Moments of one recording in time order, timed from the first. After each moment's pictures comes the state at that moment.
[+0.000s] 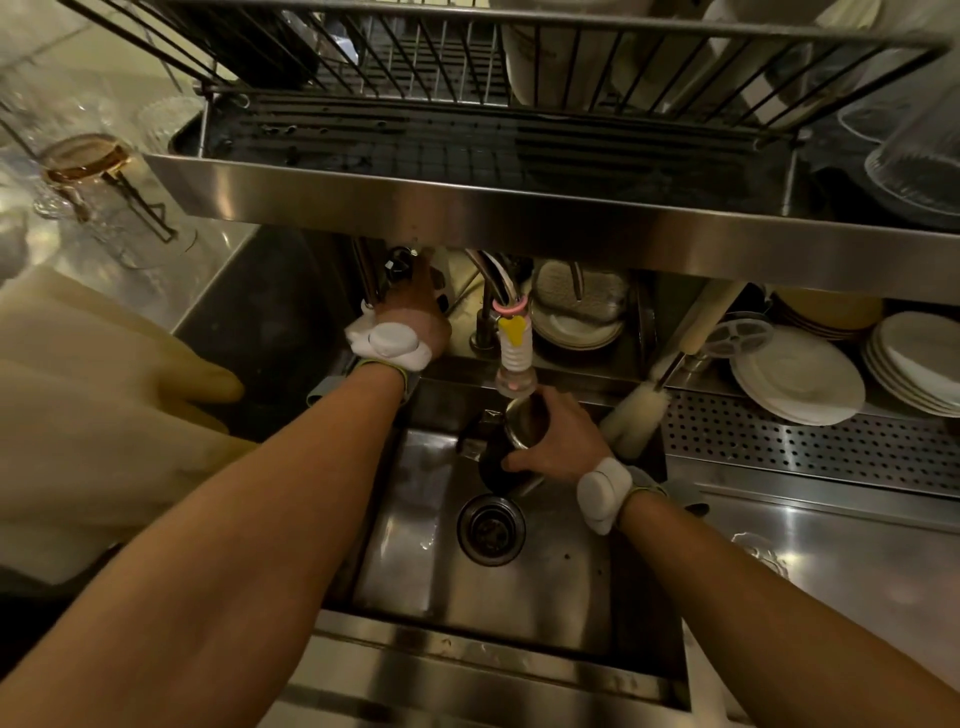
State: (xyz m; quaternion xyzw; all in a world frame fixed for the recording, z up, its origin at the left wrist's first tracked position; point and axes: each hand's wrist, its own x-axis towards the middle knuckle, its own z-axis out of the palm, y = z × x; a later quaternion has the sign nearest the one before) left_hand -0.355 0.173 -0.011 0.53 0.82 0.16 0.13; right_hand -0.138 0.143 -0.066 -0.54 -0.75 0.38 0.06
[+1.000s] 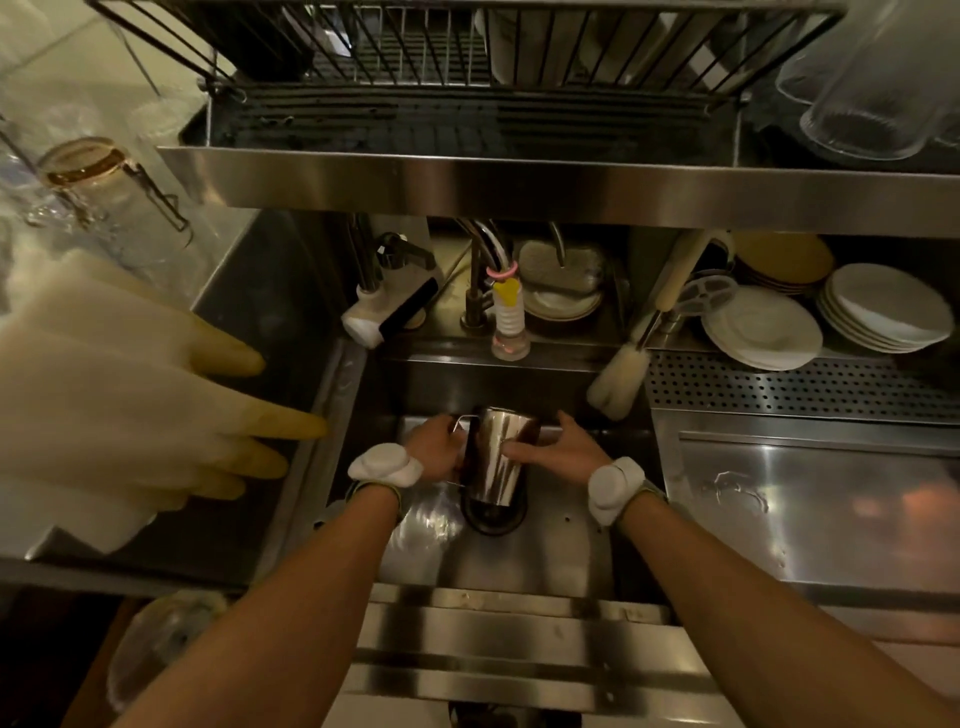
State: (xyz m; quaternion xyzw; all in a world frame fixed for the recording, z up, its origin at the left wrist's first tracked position) left_hand -0.313 0.049 -0.090 0.51 0.74 0.13 0.41; right_hand -0.125 0.088 -0.083 -0.61 -0.54 0.57 0.08
